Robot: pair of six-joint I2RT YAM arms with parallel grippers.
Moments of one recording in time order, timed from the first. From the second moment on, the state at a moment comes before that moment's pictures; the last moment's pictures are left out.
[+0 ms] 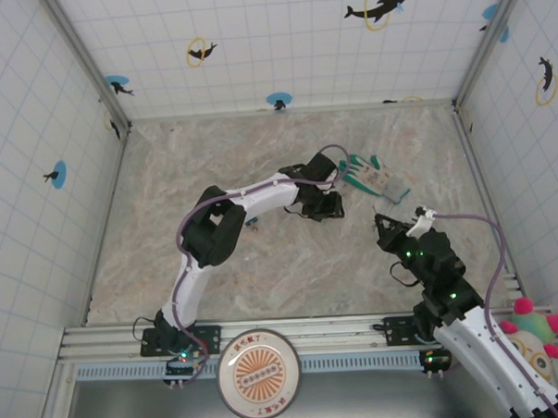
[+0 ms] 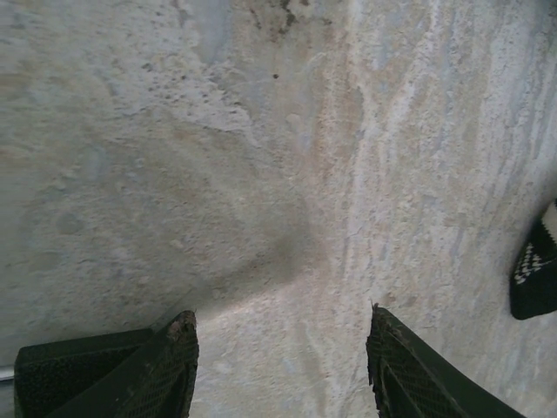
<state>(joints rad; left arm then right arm) -0.84 2.25 1.71 -0.59 0.35 -0.57 0.47 0.30 0.21 -0.15 0.02 0.85</state>
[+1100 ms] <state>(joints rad) -0.84 2.04 1.51 -0.65 0.09 -0.78 0.46 0.29 0.21 -0.15 0.01 0.88</state>
